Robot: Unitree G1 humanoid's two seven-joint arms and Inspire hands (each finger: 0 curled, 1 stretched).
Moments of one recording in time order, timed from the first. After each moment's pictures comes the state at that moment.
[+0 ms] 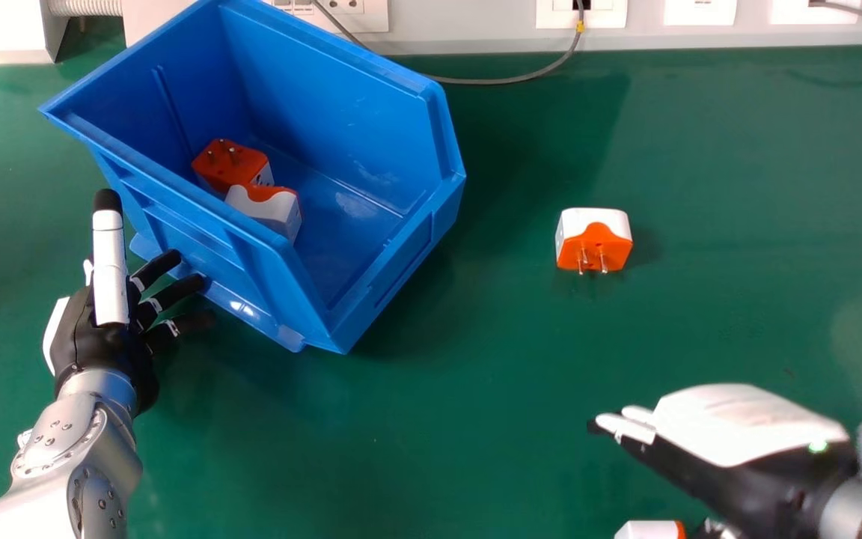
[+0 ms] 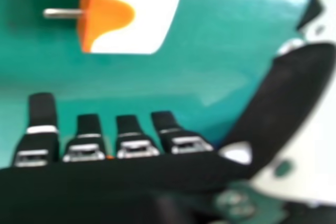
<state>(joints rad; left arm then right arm) -0.20 0.20 0.37 0.22 -0.29 0.43 0.07 0.33 -0.69 0.31 -0.86 -1.07 0.41 0.96</state>
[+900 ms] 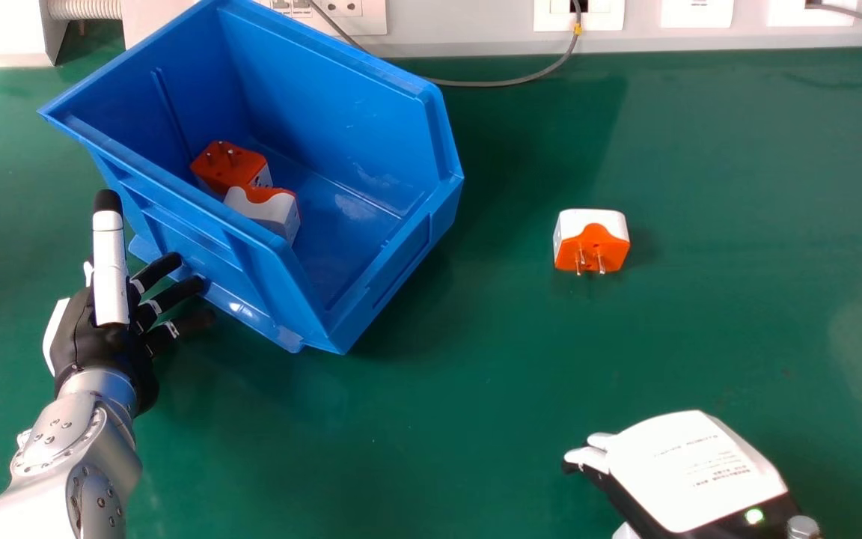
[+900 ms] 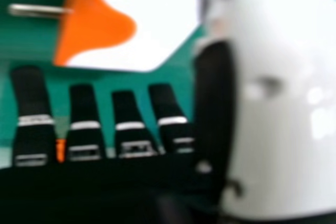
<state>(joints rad) -0.20 0.20 0.37 0.21 -0.29 0.45 0.07 0.48 -0.51 0.29 -0.63 -1.22 0.08 0.51</state>
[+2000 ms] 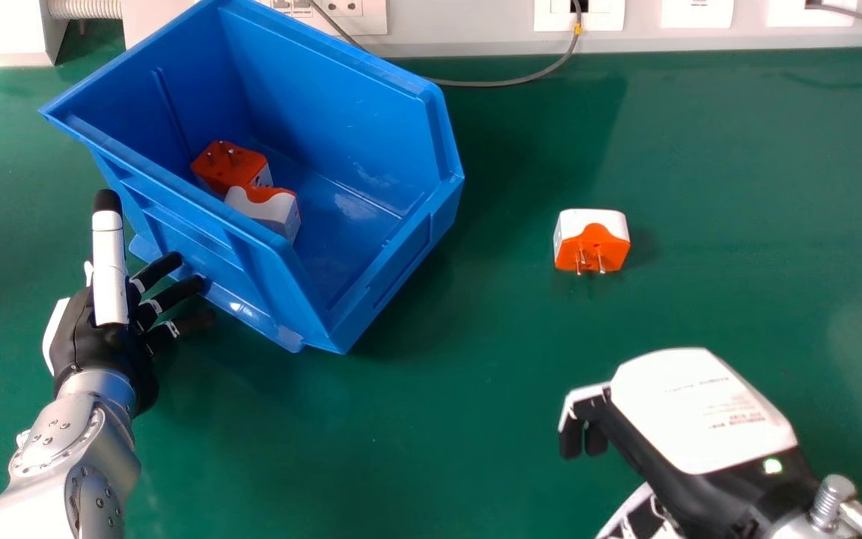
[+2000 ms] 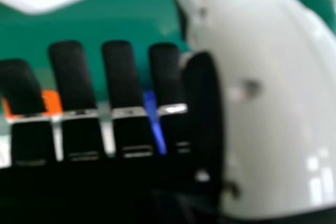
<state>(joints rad) -0.20 0.20 0.37 0.22 -0.29 0.44 0.07 0.40 -0.46 0.19 -0.59 -1.00 -0.05 0.34</state>
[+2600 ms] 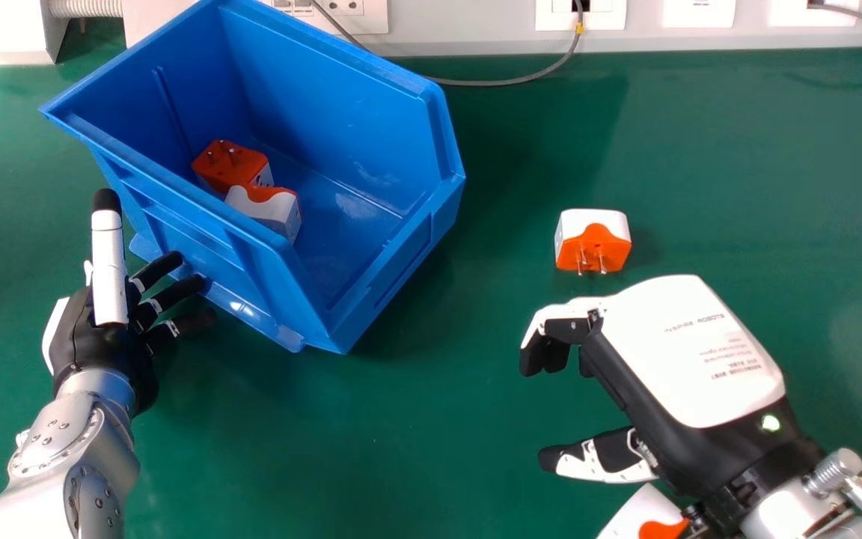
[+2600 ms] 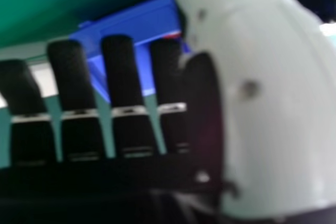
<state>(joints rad) -0.20 0.20 0.38 0.22 -0.29 0.45 0.06 0.33 -0.43 0.18 -0.49 -0.93 -0.19 0.08</state>
